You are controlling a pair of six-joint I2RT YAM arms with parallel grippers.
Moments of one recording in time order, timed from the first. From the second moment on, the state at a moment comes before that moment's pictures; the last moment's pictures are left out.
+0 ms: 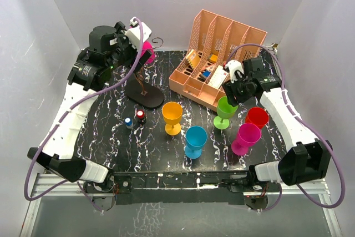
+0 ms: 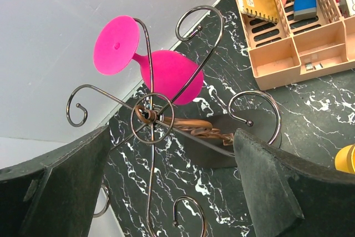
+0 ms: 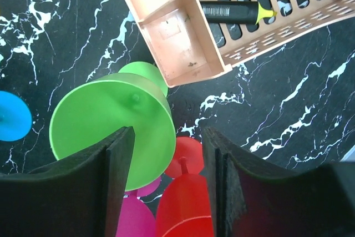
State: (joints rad) left arm -0.41 1.41 1.78 -0.74 0.04 0.55; right arm 0.18 1.32 1.25 -0.88 -0.19 -0.36
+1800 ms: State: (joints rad) left arm -0.30 1.50 1.89 -0.53 0.49 -0.23; right arm 0.18 1.48 1.89 -0.43 -0.55 0.11
